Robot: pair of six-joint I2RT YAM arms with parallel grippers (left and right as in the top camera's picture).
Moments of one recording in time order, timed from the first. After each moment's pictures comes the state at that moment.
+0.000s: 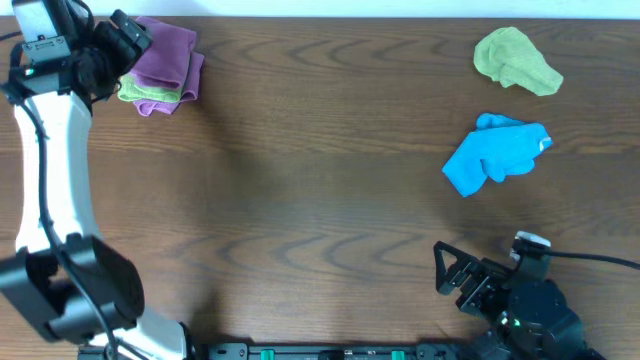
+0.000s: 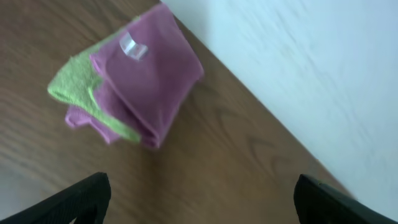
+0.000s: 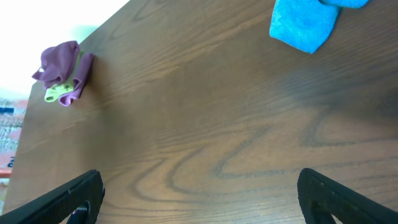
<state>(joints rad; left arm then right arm) 0.26 1.76 1.70 -0.72 0.33 -0.58 0.57 0.31 0.71 -1.04 0.19 0.91</state>
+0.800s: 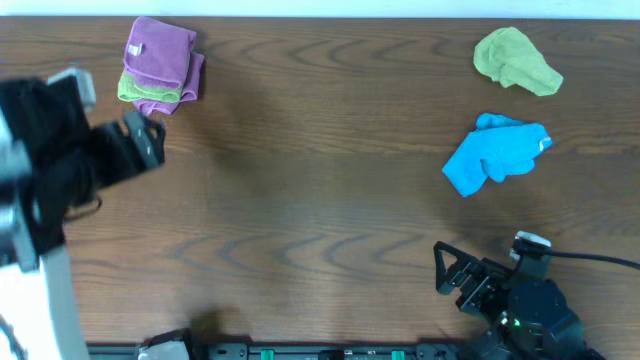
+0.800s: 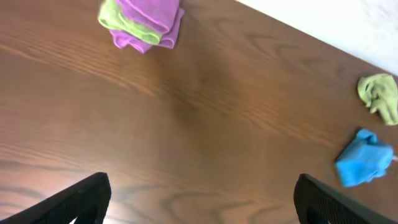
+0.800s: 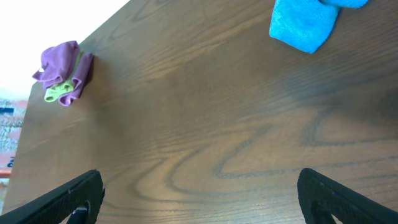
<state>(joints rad) 0.25 1.18 1.68 -1.36 0.31 -0.14 0.57 0.31 0.71 -1.04 0.19 0.91</state>
